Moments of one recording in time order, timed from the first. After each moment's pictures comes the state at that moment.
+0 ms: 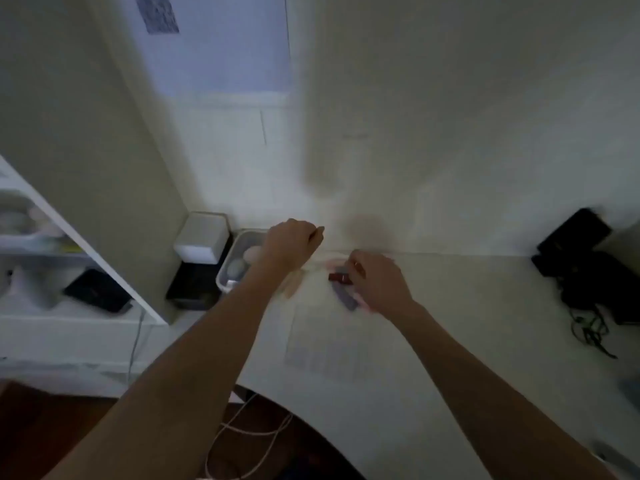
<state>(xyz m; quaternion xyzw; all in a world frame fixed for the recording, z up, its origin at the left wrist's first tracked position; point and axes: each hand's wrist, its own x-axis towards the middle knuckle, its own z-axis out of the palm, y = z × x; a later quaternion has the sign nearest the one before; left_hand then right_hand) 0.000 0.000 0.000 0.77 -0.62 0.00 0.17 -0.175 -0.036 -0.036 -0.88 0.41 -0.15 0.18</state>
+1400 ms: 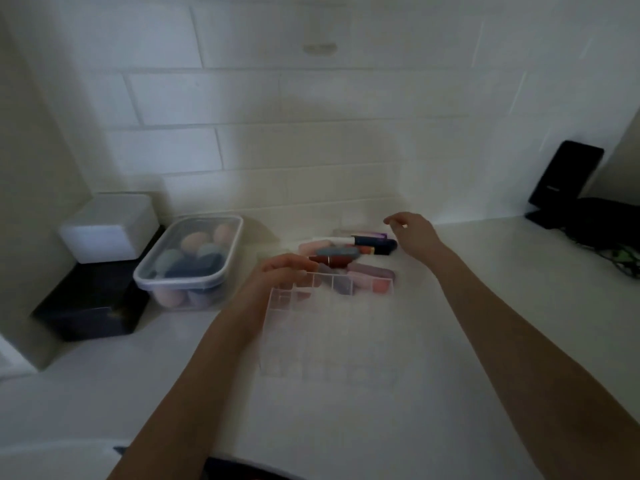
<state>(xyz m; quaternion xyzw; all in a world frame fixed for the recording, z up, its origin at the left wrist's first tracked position) 0.012 0.005 -0.176 0.45 -0.51 -0.48 0.55 -0.212 -0.166 -0.167 -0.74 0.57 -0.29 0.21</state>
